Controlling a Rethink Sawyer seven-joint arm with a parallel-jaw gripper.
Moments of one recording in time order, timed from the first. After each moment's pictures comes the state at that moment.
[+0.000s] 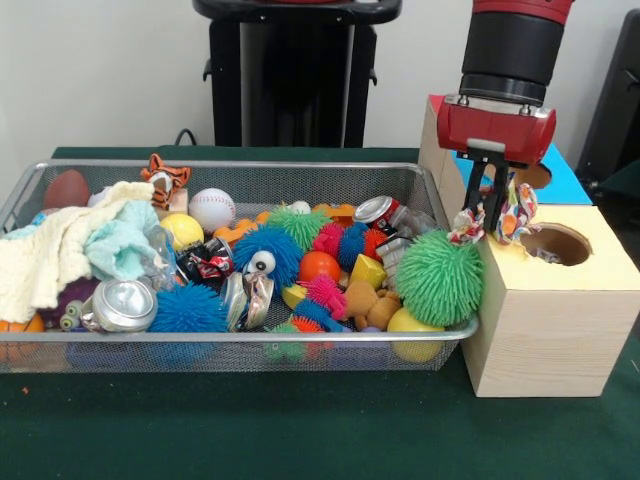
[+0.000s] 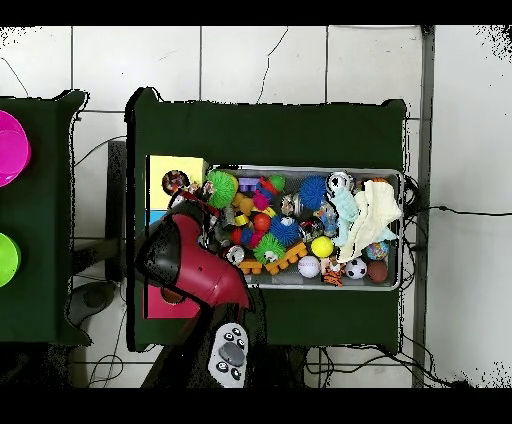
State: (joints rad) arm 0.19 -0.61 -0.16 1.90 0.67 -0.15 1.75
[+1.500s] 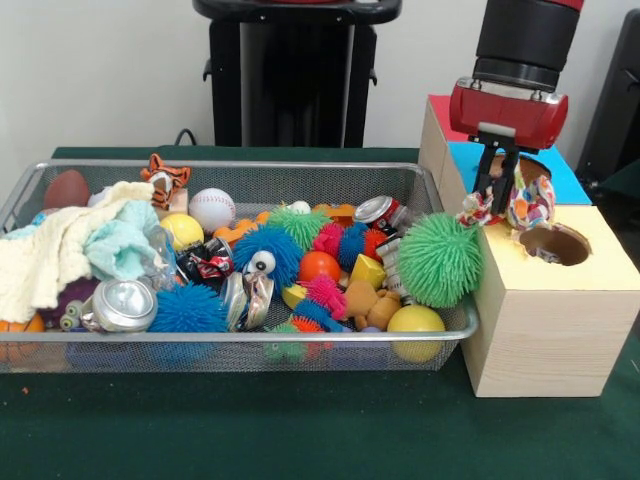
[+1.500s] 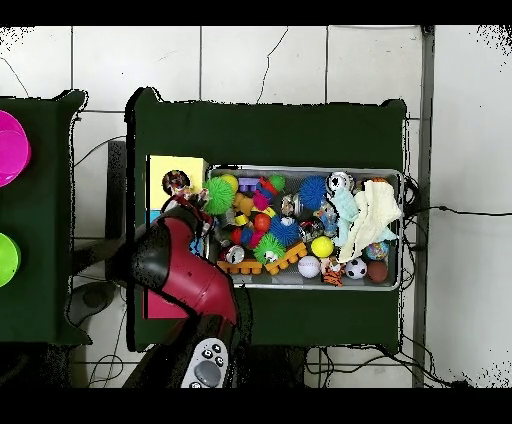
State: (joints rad) arm 0.29 -0.60 -0.25 1.89 0.79 -0.05 1.75
